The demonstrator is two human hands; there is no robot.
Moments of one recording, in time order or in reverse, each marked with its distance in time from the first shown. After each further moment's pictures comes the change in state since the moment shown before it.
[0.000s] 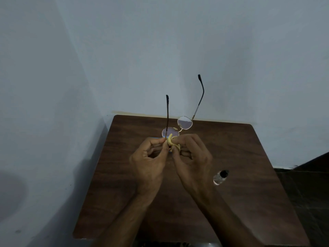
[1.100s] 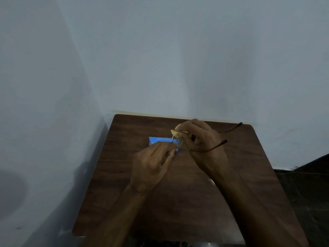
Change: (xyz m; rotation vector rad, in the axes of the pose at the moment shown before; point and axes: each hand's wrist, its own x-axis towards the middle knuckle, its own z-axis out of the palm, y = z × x) left_hand 0.008 -0.021 -0.017 0.481 -0.272 0.688; right_hand 0.049 0.028 -0.025 -0.133 -0.240 -0.118
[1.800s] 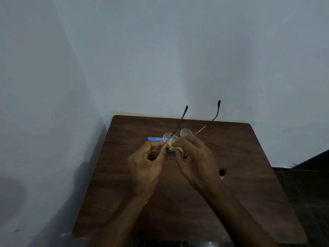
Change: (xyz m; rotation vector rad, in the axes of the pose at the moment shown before) left_hand -0.002 0.015 0.003 -0.353 0.156 -0.548; right_hand -0.042 -0.016 0.013 -0.123 -0.018 0.024
